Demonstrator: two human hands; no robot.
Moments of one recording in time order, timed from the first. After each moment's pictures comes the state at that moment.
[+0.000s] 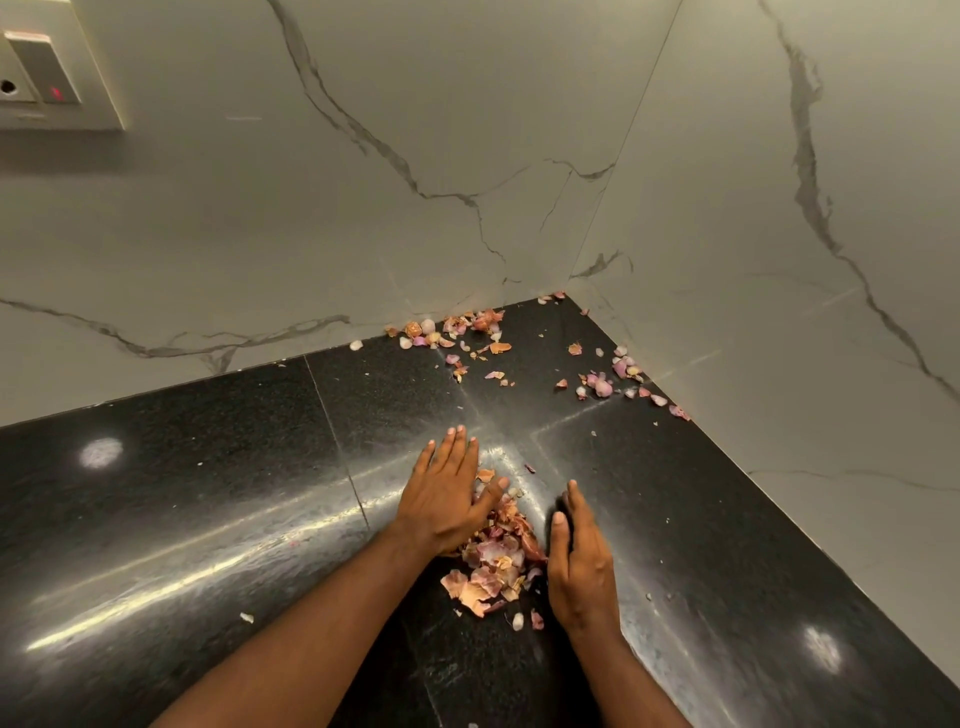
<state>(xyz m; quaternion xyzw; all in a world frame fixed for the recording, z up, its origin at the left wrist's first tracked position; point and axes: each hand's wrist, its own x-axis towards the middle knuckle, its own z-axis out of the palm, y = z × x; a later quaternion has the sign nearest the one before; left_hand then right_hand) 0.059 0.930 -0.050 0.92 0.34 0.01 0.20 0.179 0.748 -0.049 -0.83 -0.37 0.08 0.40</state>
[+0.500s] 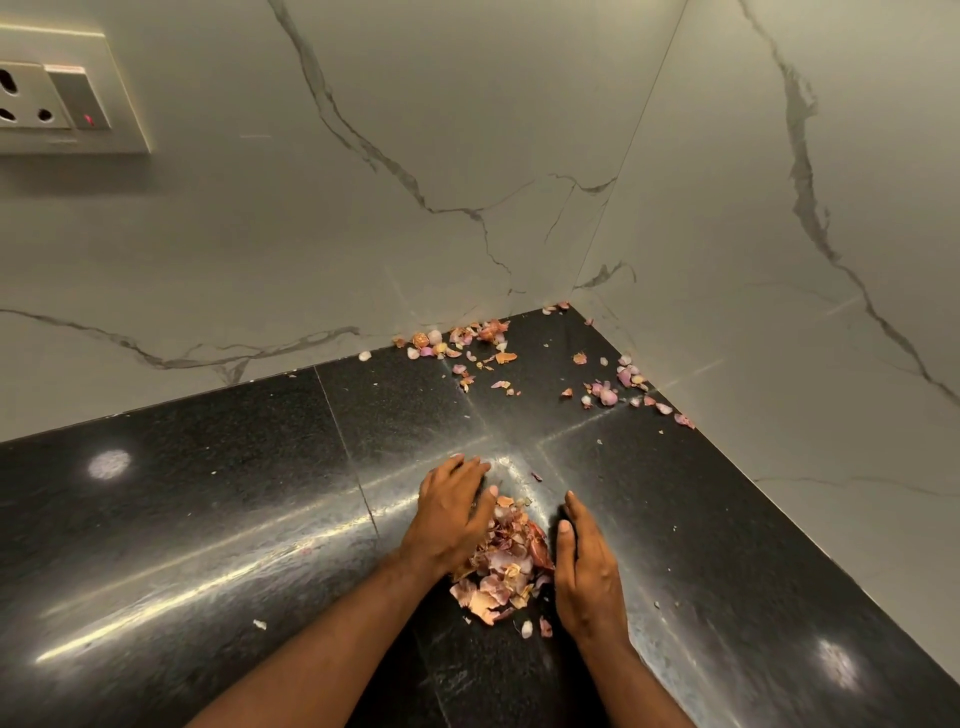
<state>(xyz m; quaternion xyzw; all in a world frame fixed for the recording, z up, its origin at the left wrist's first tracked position) 0.044 0.914 -0.053 0.86 0.34 0.21 0.33 0.178 0.746 -0.049 -0.83 -0.39 0.08 0.39</state>
